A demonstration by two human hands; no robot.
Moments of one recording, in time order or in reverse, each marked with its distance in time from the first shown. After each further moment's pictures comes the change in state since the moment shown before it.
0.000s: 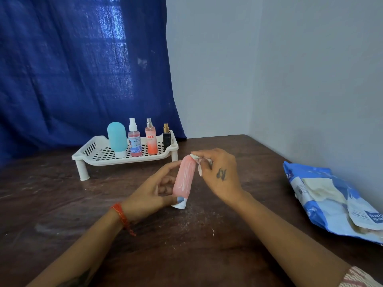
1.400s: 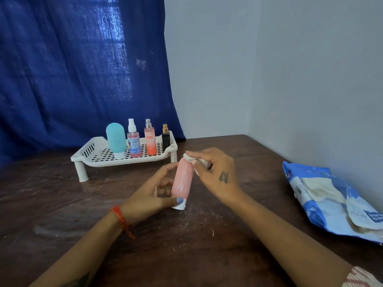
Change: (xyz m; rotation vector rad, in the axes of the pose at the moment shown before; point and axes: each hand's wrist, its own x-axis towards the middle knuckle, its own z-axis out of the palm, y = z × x) left_hand 0.001 -0.007 0.000 -0.040 0.007 -0.025; right_hand -0.001 0.000 0.000 0.131 -0.052 -0.004
